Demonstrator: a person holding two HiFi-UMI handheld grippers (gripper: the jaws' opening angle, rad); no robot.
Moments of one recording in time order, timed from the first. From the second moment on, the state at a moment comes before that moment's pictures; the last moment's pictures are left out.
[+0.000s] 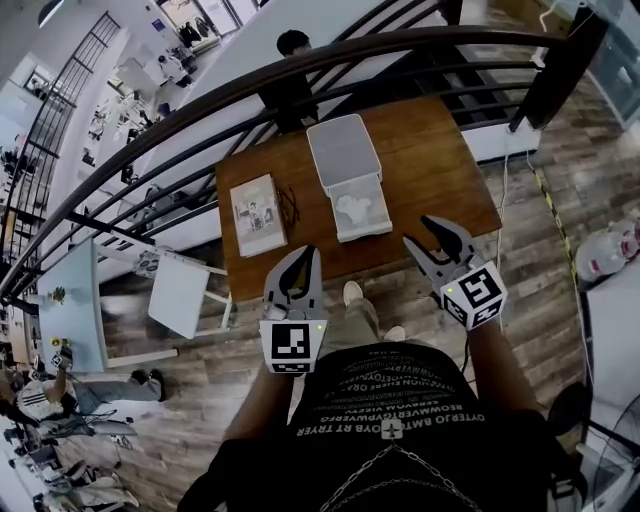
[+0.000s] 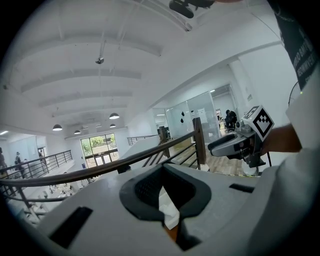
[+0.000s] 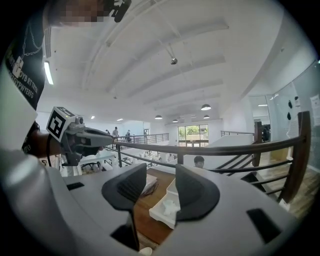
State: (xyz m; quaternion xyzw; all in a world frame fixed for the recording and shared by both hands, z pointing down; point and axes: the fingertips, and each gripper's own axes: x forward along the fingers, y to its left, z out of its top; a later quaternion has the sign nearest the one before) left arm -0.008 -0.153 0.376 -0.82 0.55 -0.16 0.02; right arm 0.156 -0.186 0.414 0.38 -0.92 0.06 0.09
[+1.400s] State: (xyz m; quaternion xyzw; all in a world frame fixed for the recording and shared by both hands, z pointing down) left arm -0.095 -0.352 0.407 -0.82 0.54 -0.17 -0.01; right arm 0.078 -0.361 0.588 0.36 -0.89 0.18 0.22
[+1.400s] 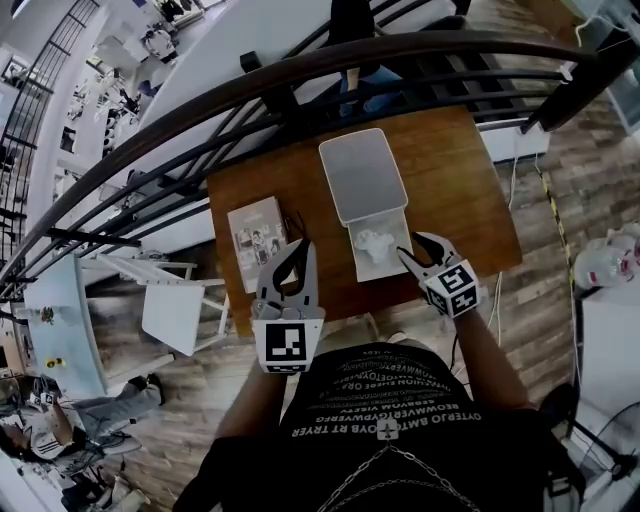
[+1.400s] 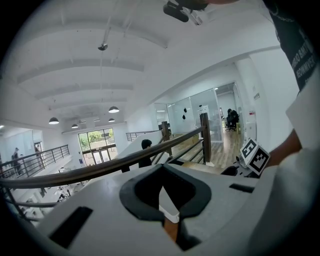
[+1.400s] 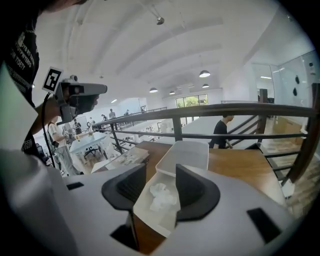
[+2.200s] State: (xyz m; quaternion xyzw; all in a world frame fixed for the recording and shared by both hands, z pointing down) left arm -0.136 -0.400 0.439 -0.82 0.55 -0.19 -0.03; right arm 0.037 -0.379 0.720 0.30 -0.86 0.24 0.33
